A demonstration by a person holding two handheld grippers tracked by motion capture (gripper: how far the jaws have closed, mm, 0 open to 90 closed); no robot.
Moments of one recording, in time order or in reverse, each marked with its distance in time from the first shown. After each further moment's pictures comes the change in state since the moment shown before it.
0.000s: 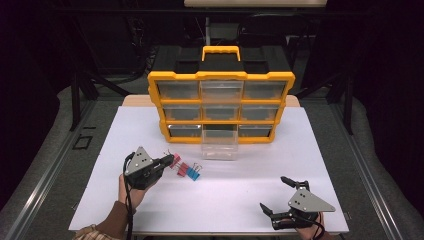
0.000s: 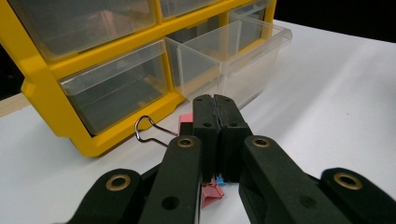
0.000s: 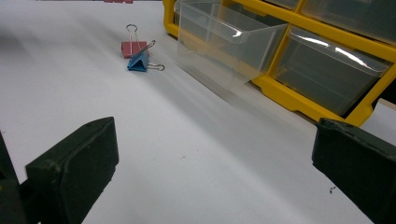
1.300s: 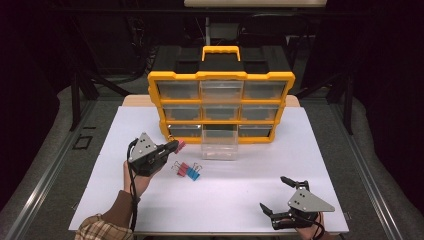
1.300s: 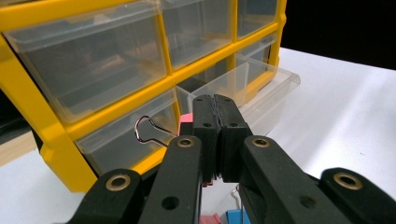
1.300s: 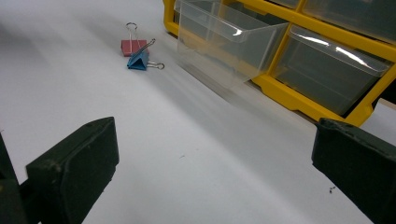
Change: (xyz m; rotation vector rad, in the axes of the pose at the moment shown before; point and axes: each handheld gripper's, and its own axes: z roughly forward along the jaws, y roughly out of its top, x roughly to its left) left arm 0.007 0.038 0.012 -0.069 0.020 0.035; right arm 0.000 0.000 0.001 0.002 0.001 -0.002
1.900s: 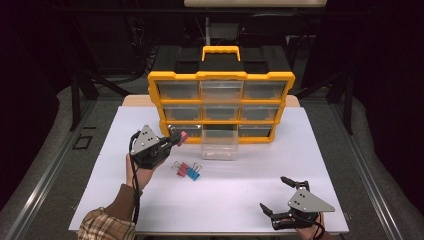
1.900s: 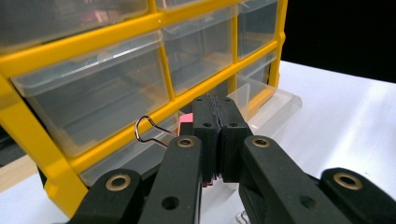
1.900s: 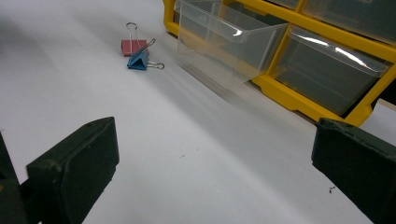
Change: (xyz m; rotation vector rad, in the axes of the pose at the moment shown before) left arm 0.003 0.019 0.008 -0.034 -0.007 0.014; right arm 0.000 0.000 -0.001 0.000 -0.001 -0.003
